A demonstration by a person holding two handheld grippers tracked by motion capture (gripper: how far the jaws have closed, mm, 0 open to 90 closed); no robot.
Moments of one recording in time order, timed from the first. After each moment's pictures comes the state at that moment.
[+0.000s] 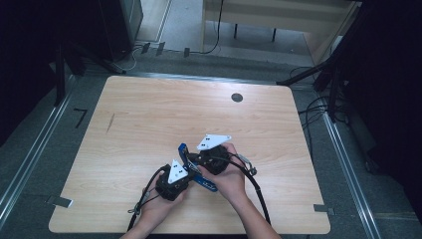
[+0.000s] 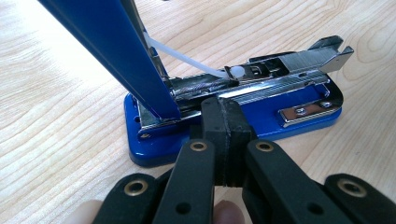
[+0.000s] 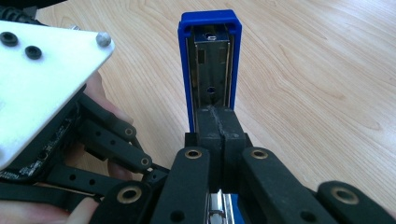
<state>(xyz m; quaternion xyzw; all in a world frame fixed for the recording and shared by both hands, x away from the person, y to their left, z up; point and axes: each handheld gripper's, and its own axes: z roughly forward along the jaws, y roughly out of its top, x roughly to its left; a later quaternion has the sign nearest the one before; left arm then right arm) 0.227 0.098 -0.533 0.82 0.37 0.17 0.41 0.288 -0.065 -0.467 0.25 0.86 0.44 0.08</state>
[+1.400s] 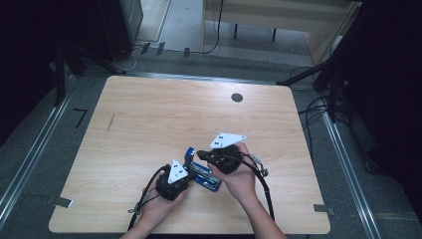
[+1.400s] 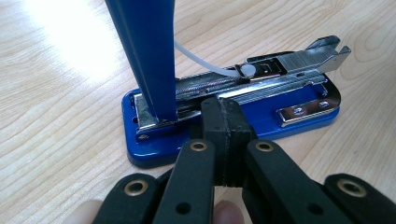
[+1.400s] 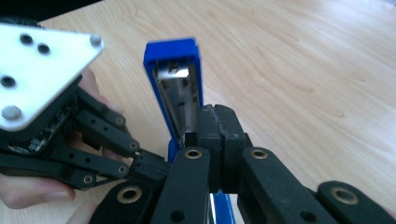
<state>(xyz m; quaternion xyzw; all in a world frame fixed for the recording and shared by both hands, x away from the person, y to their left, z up) 0.228 0.099 -0.533 0.82 0.36 0.17 0.41 0.287 -0.093 -0.457 0.26 0.85 0.45 0.09</state>
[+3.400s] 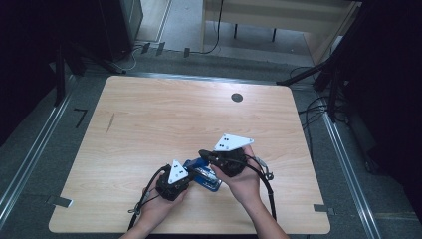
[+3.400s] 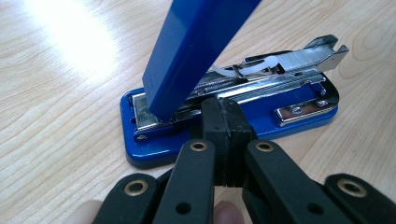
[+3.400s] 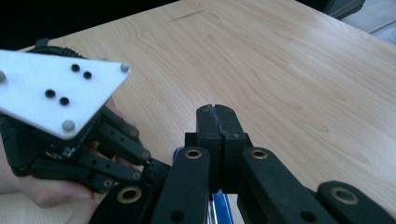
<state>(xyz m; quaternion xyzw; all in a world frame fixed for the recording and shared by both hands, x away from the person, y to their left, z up) 0.227 0.098 -0.533 0.82 0.36 0.17 0.41 0.272 -0.103 -0.443 0.25 0.83 0.48 0.11</state>
